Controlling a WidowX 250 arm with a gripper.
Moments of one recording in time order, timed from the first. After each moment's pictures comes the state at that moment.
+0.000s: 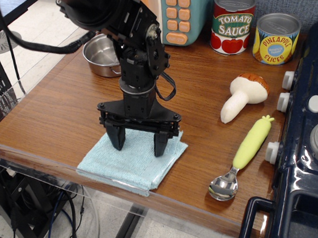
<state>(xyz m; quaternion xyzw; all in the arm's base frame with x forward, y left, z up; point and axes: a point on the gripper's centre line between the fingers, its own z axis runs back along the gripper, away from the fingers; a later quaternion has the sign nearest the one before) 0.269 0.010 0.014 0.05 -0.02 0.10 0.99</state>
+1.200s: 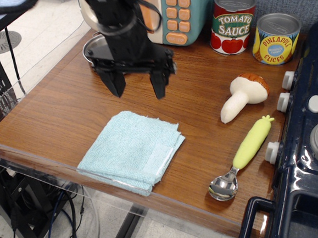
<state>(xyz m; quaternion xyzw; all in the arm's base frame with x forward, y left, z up) 0.303 0.020 0.087 -0.03 -0.15 0.09 0.99</state>
